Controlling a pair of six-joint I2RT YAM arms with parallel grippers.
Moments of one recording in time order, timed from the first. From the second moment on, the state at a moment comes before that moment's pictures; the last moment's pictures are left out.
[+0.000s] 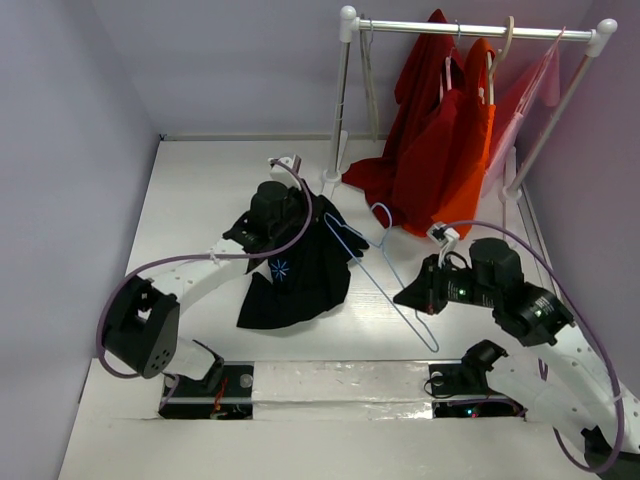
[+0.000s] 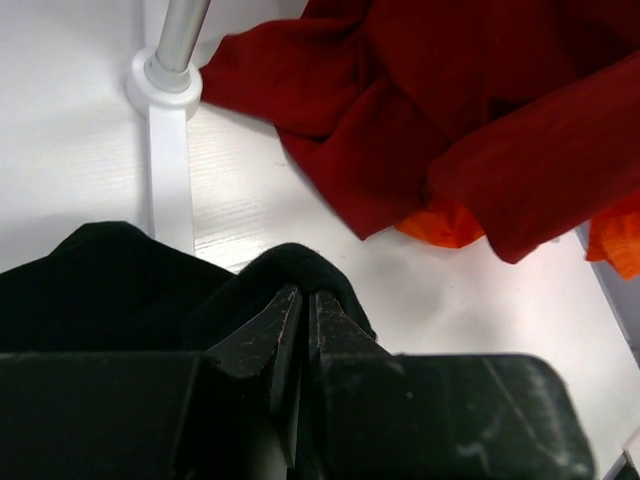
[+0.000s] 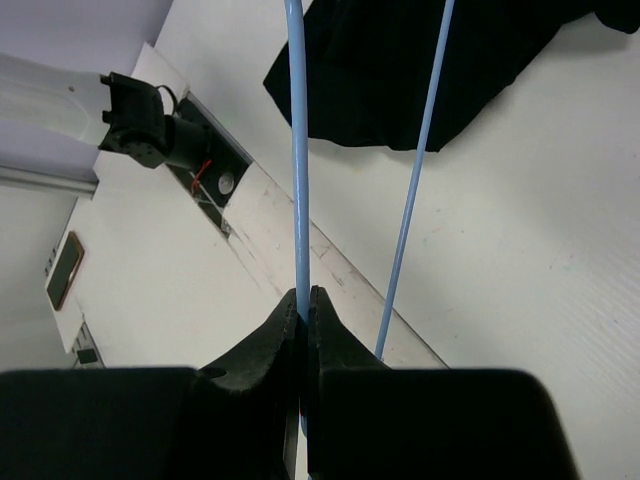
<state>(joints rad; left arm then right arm) -0.58 1.42 0.88 0.26 0.00 -0.53 0.62 0.62 0.81 -0.69 -0.49 0.49</state>
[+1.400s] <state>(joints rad) -0.76 0.63 1.12 -0.21 -0.22 -0.56 1.28 1.32 0.96 0.53 0.38 0.36</state>
